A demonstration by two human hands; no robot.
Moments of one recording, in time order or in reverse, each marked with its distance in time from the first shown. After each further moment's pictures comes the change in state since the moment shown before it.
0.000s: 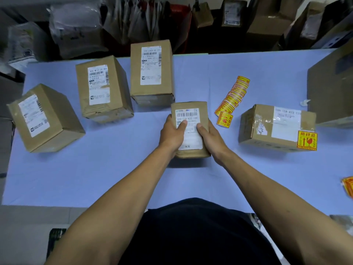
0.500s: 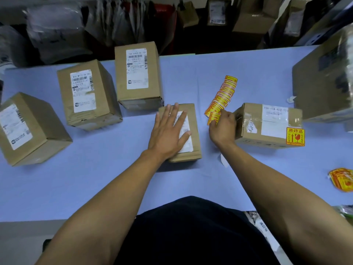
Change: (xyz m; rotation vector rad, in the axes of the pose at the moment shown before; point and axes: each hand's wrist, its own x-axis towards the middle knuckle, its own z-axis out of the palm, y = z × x) left_hand 0.015 -0.006 -0.005 1.070 -0.137 0.739; right_hand 0.024 -0.015 -0.045 -0.645 0.496 -0.005
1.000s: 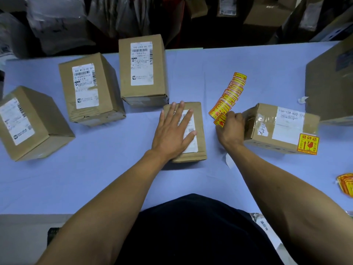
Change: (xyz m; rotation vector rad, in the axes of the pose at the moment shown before) left_hand 0.002 -0.004 0.004 -0.004 -0.006 0.008; right_hand 0.016 0.013 0.005 -0.248 -0.025 -0.036
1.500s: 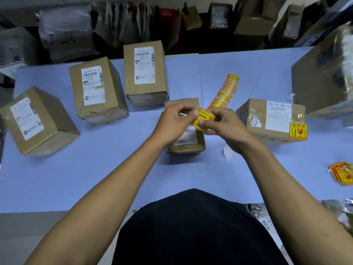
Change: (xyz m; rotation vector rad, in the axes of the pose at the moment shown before) left_hand -0.018 0.035 -0.068 -0.970 0.061 -0.275; right_hand -0.079 -0.037 -0.073 0.857 -0.436 -0.179
